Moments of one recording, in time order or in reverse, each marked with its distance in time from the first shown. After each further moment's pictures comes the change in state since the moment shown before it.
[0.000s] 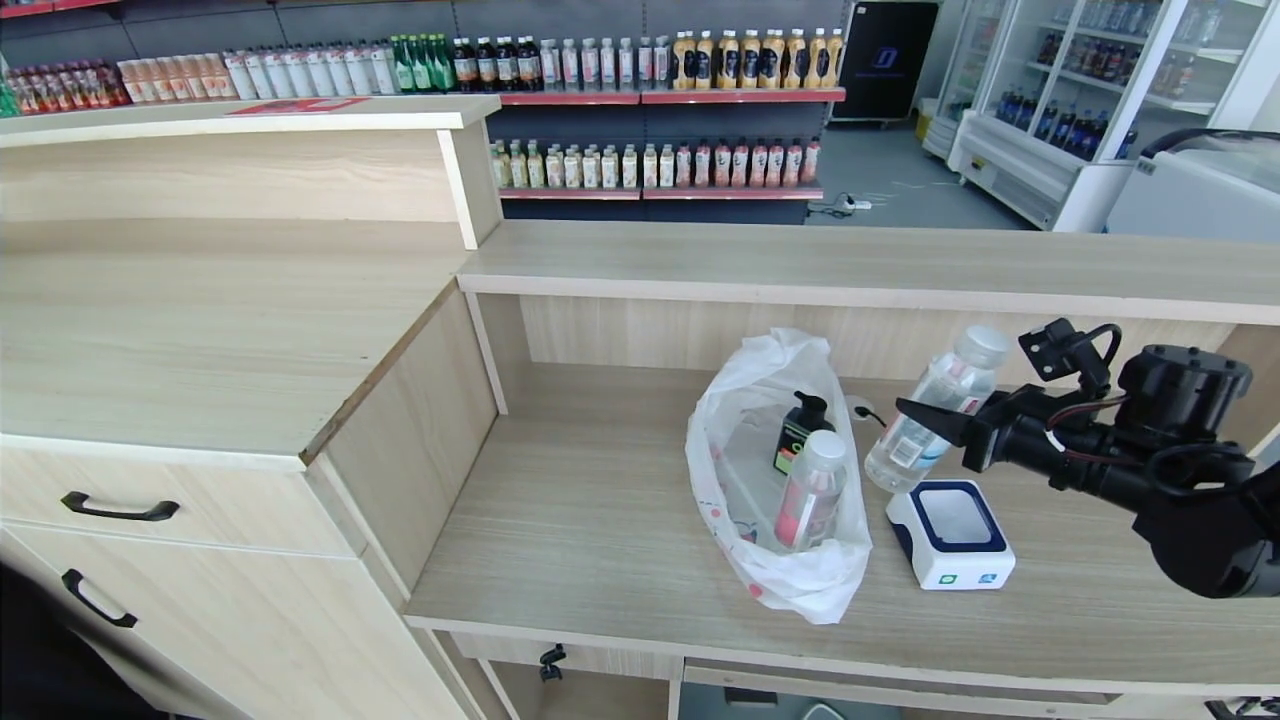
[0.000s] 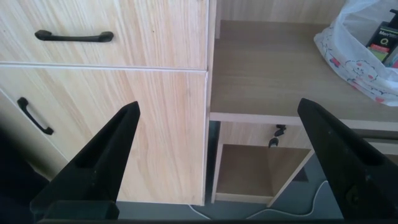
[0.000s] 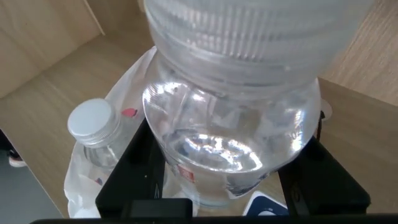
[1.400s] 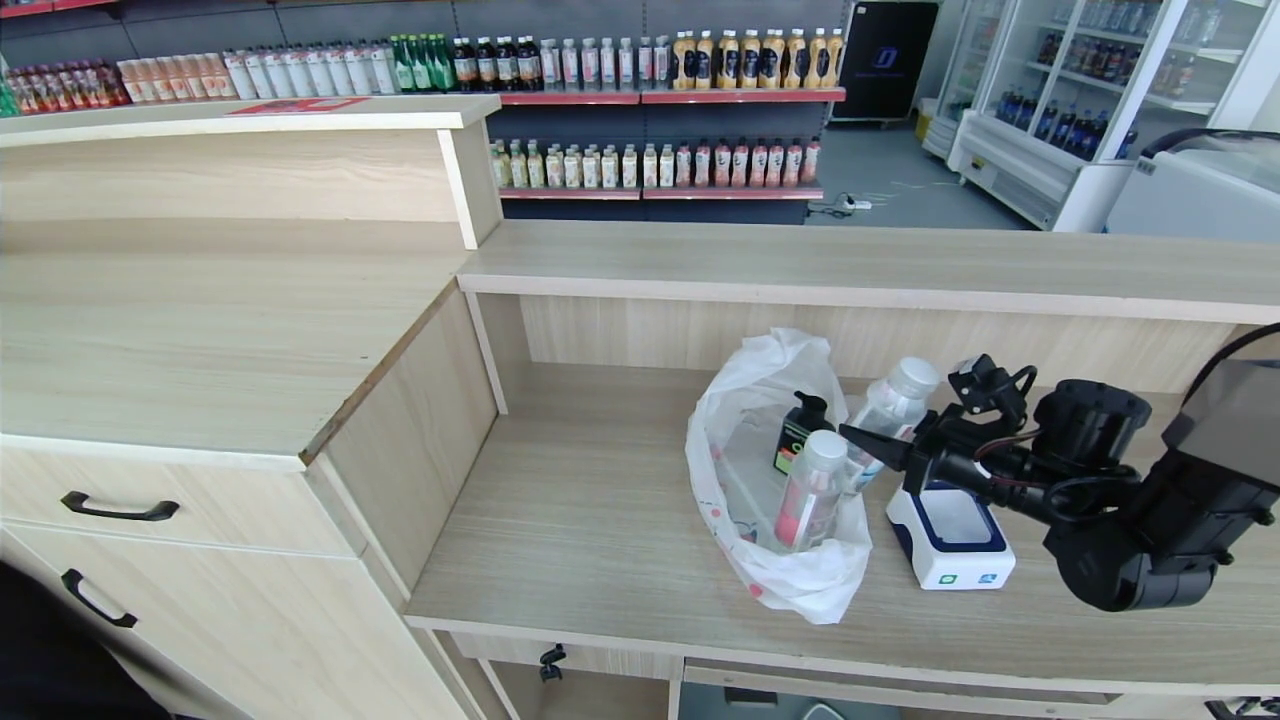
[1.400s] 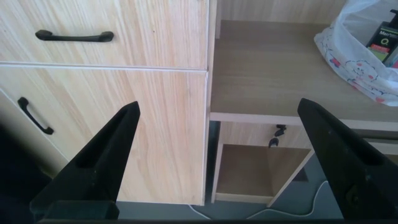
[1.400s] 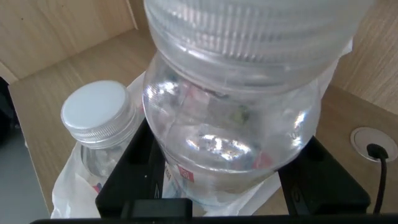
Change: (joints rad) left arm 0.000 0.000 0.000 0.000 0.000 0.000; right arm 0.073 0.235 -0.057 -0.250 0.108 -0.012
